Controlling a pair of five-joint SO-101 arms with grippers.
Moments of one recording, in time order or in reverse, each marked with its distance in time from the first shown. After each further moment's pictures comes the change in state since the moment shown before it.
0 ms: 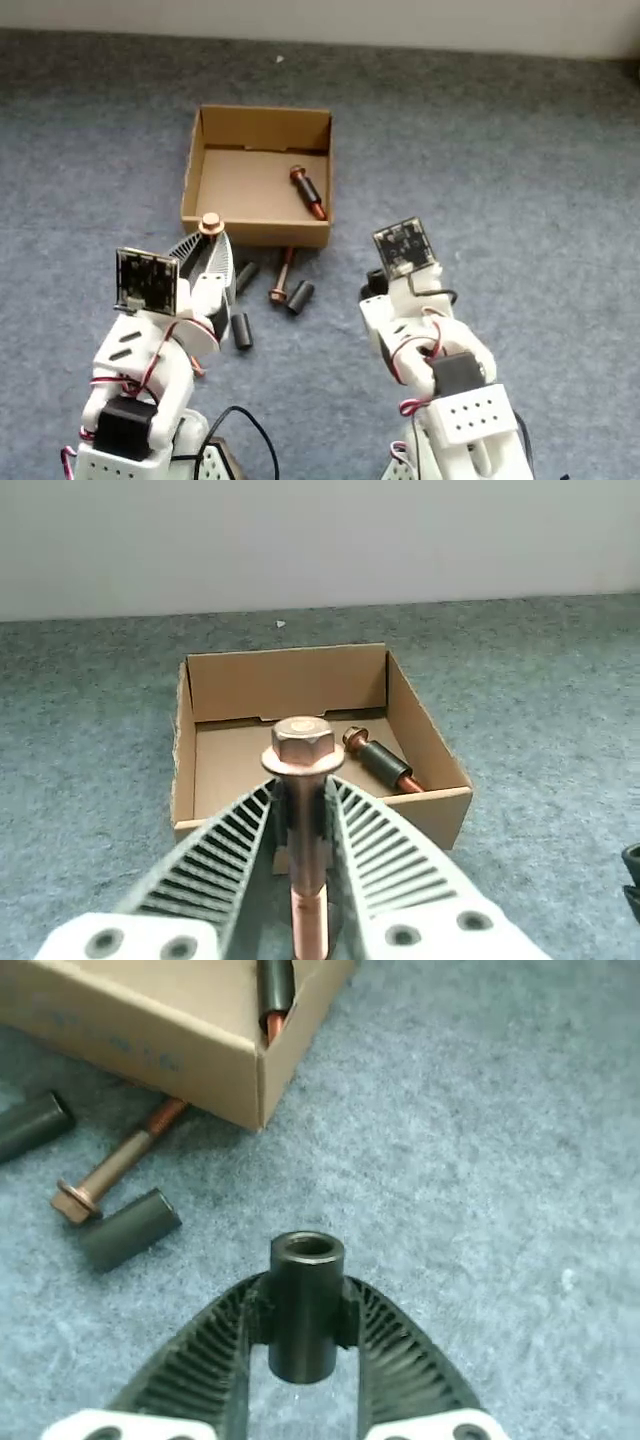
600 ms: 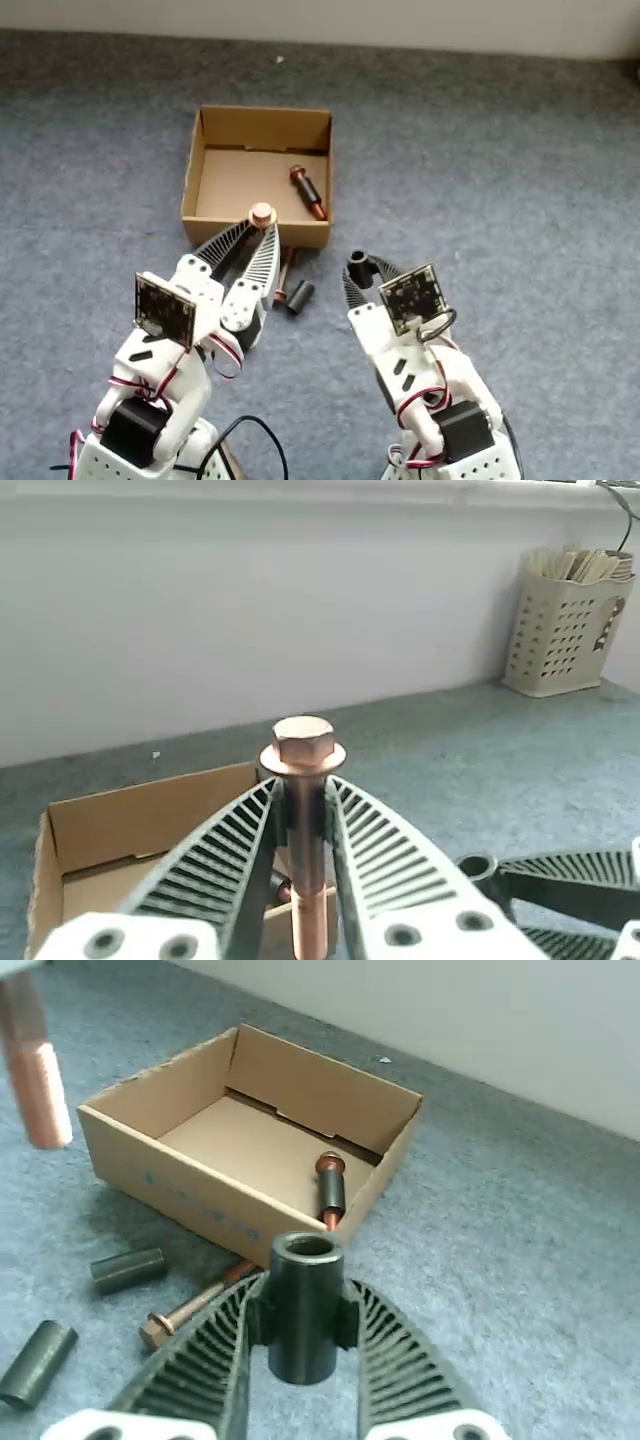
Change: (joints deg) left arm 14.6 -0.3 0.0 -14.3 -0.7; right arm -8.5 -31.6 9.1 0.0 0.0
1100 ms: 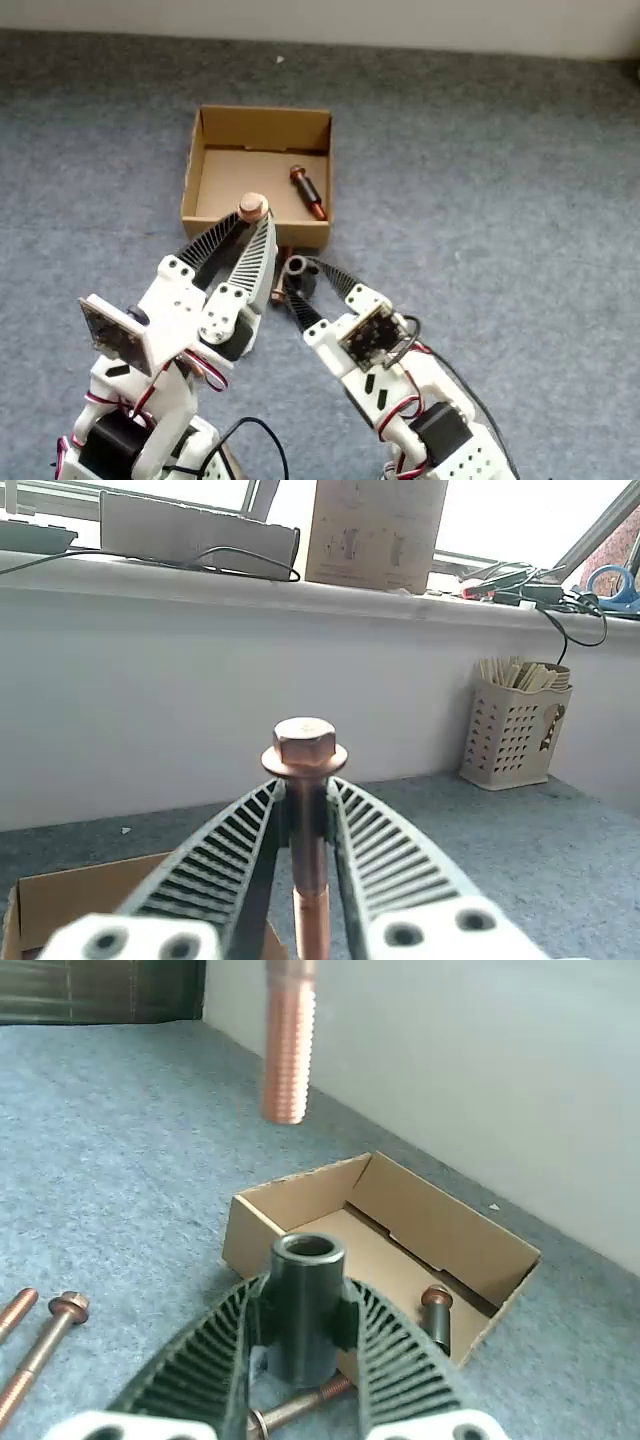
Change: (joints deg) left arm 1.9 -0.1 -8.8 -0.4 4.7; right arm -14.3 -0.1 7.6 -20.0 4.9
